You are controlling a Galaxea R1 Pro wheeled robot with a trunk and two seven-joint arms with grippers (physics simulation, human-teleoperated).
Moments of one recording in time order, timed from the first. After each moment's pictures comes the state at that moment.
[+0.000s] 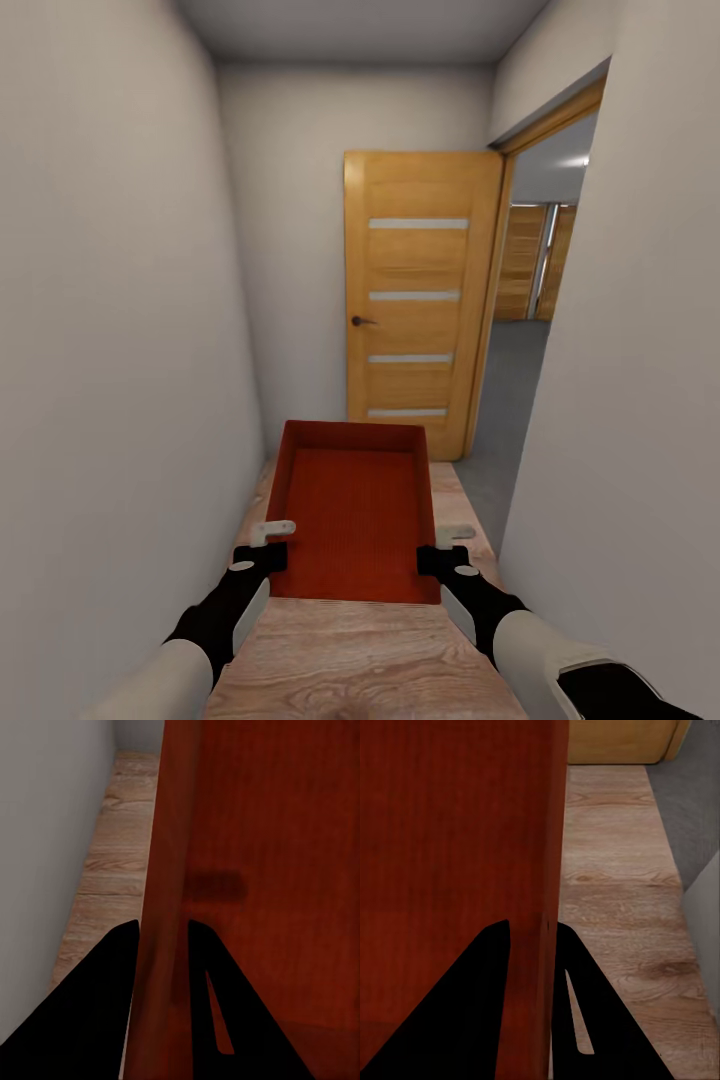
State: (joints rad) left arm -0.63 -0.10 -0.03 -0.51 0.05 0.16 0.21; right arm -0.77 0.12 0.12 -0.15 -0.07 -0.06 -0.11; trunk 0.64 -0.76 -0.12
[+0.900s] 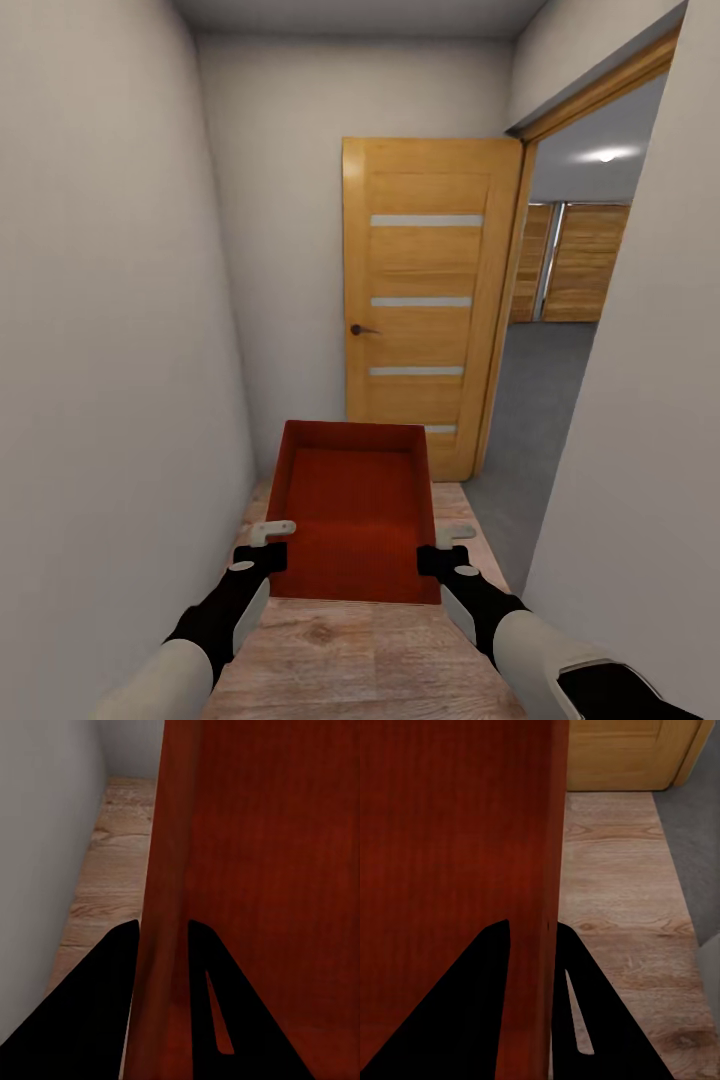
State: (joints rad) left arm -0.63 -0.10 -0.03 -0.51 0.05 0.16 0.21; right arm -0.77 0.12 0.12 -0.15 -0.07 -0.06 -0.11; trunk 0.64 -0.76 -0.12
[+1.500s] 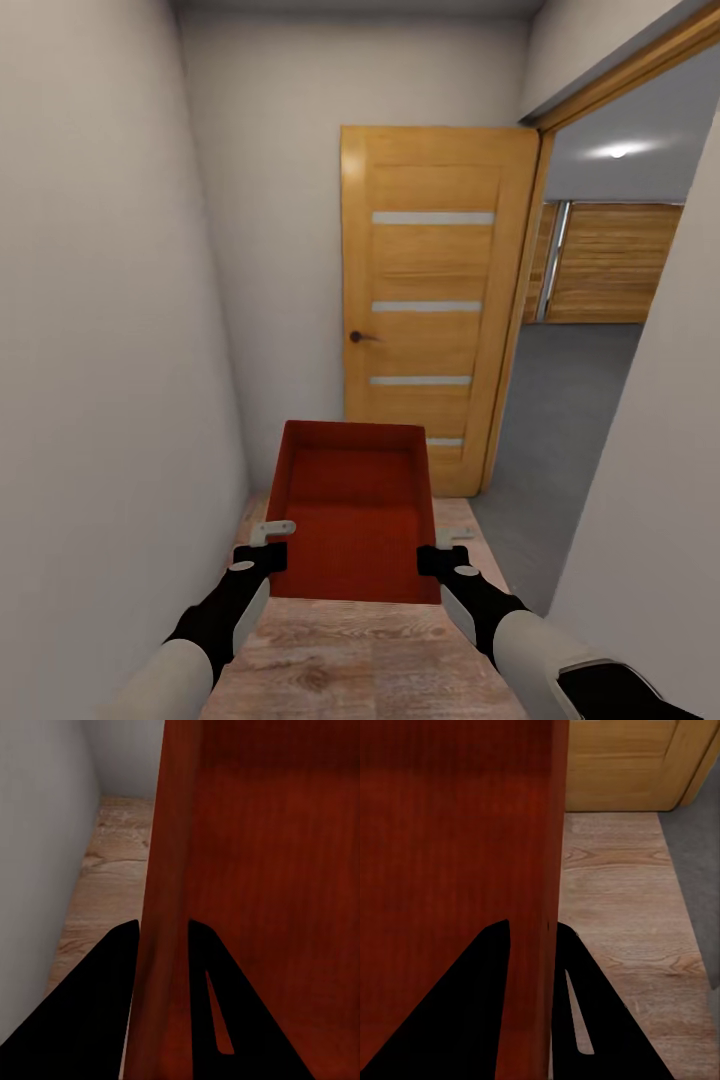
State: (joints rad) left arm -0.63 -0.10 -0.03 -0.51 0.05 0.16 0.21; right arm -0.77 0.12 0.12 -0.15 -0.07 -0.06 -0.11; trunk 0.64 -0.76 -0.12
